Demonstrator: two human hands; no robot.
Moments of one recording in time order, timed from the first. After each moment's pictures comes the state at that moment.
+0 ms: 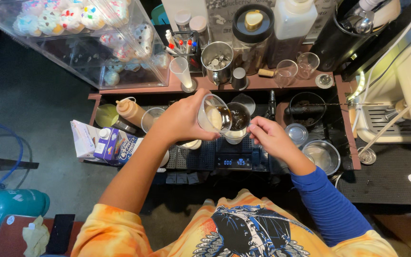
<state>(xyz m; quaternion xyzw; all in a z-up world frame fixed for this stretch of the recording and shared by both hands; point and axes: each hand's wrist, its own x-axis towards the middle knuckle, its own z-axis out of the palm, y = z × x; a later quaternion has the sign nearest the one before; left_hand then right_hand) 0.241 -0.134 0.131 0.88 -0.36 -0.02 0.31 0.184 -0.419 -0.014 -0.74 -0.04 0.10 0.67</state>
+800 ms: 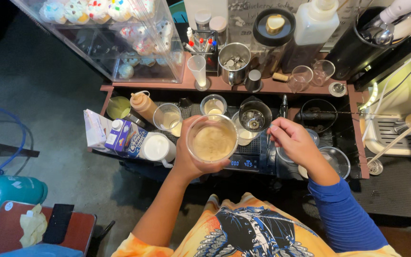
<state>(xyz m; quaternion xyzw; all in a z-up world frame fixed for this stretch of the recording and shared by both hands) 0.147 -0.115 0.064 0.71 -0.24 0.10 0.65 0.166 -0.422 0.024 -0.73 -0.02 0.07 0.67</state>
